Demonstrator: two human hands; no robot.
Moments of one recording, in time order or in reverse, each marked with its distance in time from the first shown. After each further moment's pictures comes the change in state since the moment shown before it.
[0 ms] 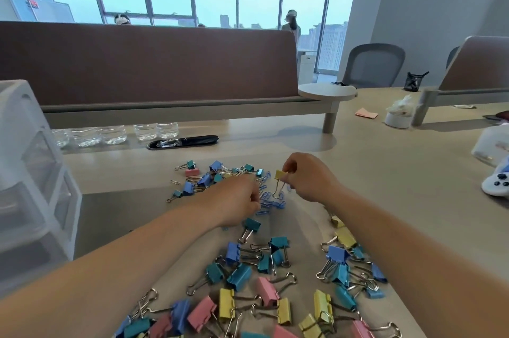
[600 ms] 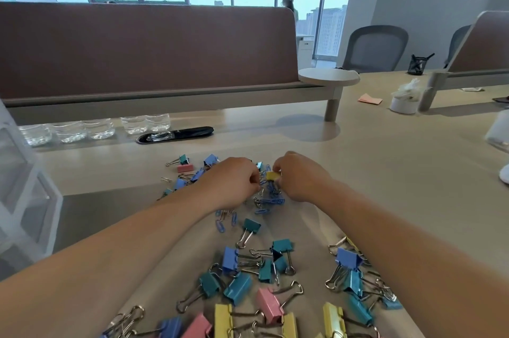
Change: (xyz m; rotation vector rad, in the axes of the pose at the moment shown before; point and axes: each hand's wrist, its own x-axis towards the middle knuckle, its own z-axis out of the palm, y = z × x) left_hand 0.037 -0.011 -0.003 0.048 0.063 0.013; right_hand 0.030 0.011 0.034 -0.399 -0.118 -0.112
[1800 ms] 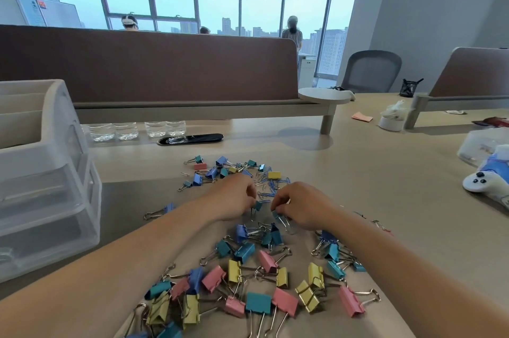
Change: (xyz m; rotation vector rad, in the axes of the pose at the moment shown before) left_hand -0.065 0.011 0.002 -0.231 -0.016 -0.099; right_hand -0.103 -0.030 -0.030 0.312 -0.191 -0.049
